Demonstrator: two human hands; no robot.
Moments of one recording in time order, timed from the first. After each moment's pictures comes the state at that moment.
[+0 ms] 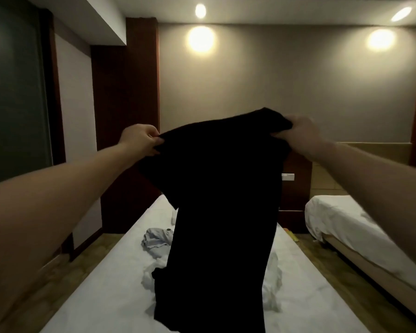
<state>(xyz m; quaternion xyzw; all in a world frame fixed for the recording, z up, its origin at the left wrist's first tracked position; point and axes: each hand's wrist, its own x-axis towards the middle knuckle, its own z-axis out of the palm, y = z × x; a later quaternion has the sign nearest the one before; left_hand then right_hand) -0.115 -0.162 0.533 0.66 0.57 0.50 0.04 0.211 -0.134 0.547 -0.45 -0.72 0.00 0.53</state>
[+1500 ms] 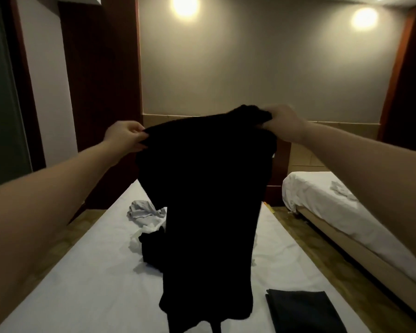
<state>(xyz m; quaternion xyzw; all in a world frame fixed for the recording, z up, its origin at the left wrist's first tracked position) -0.111 -0.187 0.471 0.64 0.54 0.53 0.13 0.225 -0.174 0.519 -0.45 -0.80 -0.07 0.39</state>
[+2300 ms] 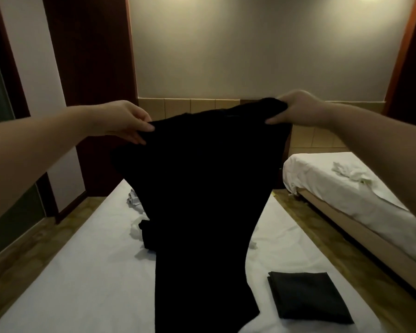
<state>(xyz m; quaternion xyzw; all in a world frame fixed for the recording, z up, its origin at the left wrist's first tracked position) -0.107 -0.189 0.495 0.73 0.56 0.28 0.27 0.256 -0.159 0.502 -0.50 -0.80 0.04 0.33</state>
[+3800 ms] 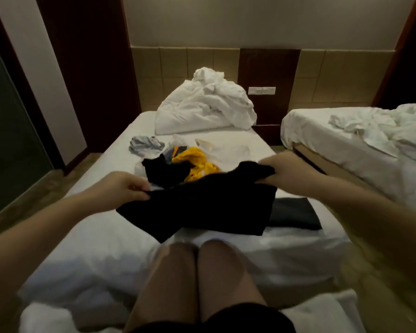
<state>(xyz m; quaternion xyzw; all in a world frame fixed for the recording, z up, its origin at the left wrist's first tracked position) -0.099 -0.353 0.249 0.77 0.60 0.15 0.16 0.260 -0.333 0.273 -0.47 -0.86 0.04 0.18</state>
